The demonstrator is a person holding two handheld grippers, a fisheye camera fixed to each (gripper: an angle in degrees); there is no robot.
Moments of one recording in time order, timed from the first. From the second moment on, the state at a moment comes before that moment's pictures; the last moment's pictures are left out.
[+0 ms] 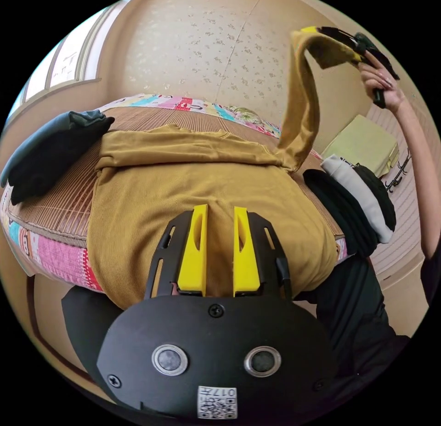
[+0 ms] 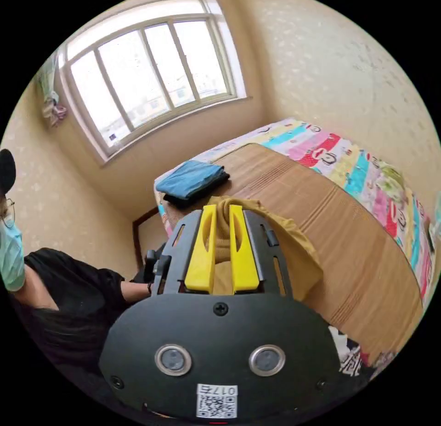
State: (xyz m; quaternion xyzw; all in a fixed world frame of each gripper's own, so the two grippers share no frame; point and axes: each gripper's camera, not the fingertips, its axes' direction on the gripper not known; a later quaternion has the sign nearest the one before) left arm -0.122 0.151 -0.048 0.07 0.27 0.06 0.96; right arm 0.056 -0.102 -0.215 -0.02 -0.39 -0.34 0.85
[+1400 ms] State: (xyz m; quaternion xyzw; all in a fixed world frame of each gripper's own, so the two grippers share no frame) left arm -0.115 -0.017 -0.002 -0.09 0.15 0.09 0.98; right arm 0.054 0.065 -0.043 -0.08 -0.10 -0.11 0.99
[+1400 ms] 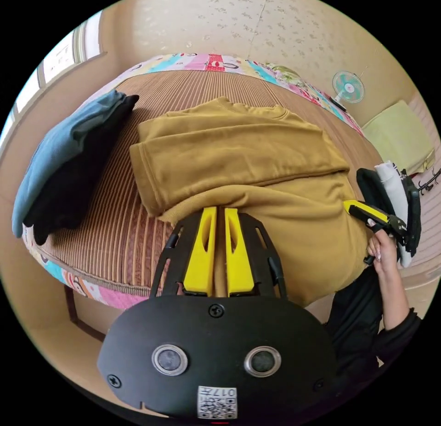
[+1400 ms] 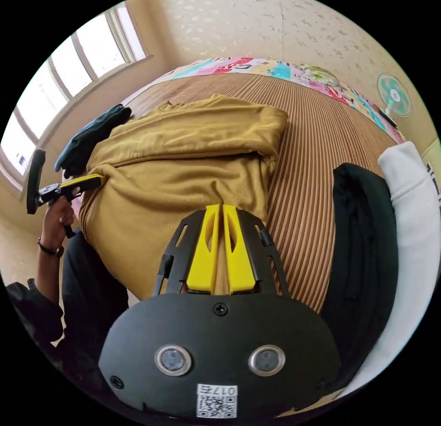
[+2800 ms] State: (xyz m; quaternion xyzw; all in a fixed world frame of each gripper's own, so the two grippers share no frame) left arm -0.314 0.151 -0.218 0.19 0.44 -0.08 0.87; right arm 0.188 0.194 -0.309 0.21 -0.28 0.02 0.94
